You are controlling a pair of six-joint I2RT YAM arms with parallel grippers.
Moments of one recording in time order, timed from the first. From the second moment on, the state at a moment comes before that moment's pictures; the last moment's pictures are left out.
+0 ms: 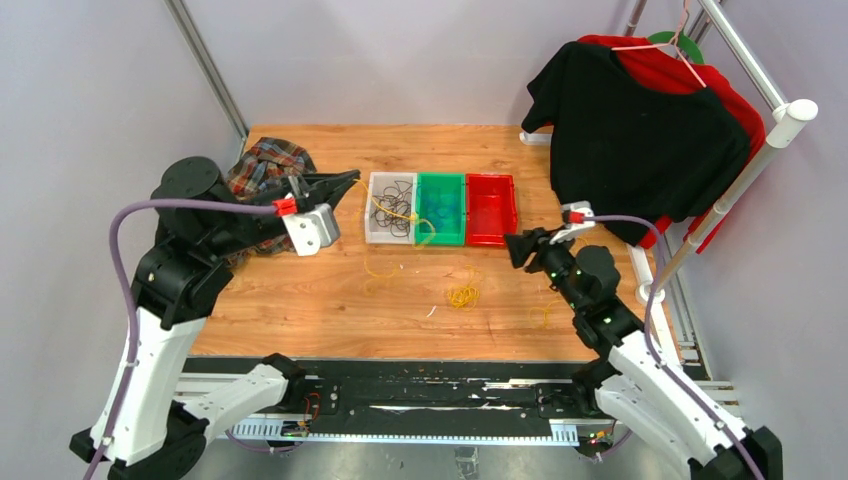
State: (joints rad) left arm -0.48 0.92 1.55 -0.65 0.59 0.91; right arm 0.44 0.67 0.43 0.16 0.03 0.32
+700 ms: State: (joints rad) left arm -0.67 1.45 1.99 -0.28 0.57 0.90; right arm 0.54 0.95 0.58 0.36 0.15 0.20
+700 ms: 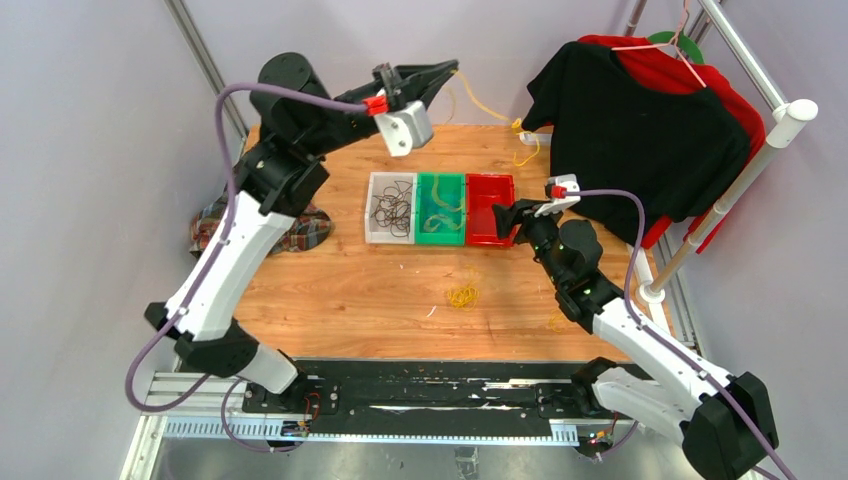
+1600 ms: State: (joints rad) left arm -0.72 2.01 2.29 0.03 0.49 0.83; right arm 0.54 0.89 0.43 0.47 0.52 0.12
